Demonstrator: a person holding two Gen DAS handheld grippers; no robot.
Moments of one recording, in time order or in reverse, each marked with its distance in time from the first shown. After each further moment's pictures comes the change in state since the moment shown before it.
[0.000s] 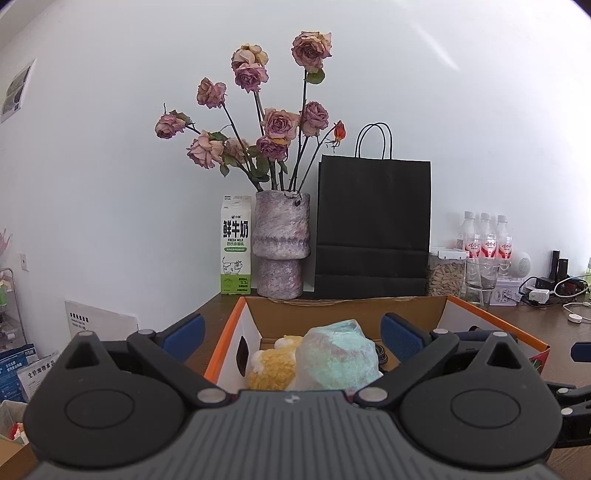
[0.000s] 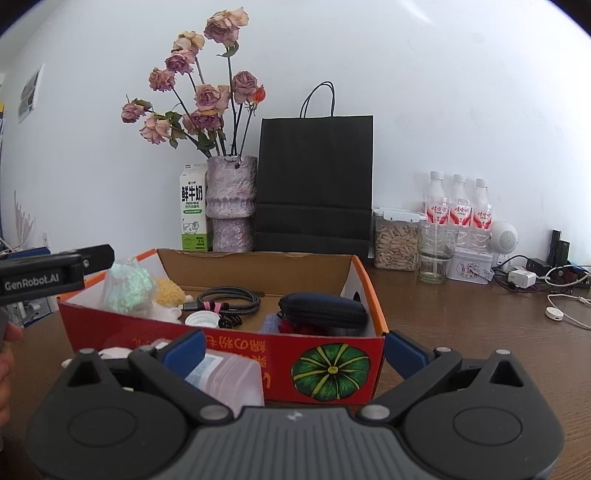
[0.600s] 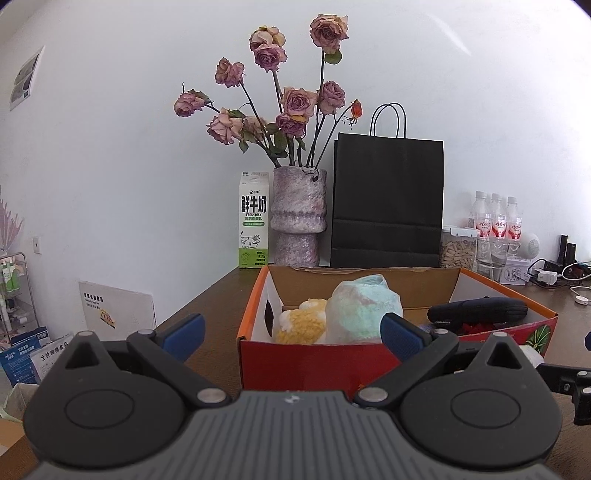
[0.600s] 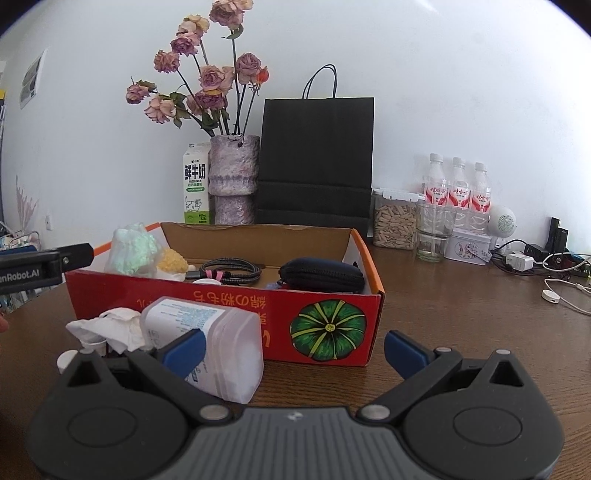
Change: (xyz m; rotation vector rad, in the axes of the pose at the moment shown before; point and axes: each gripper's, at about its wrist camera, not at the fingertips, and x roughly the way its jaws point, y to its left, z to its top) left arm -0.015 0.017 -0.019 -0.003 0.068 0.036; right arm -0.013 -0.002 -0.017 -0.012 0.052 0.004
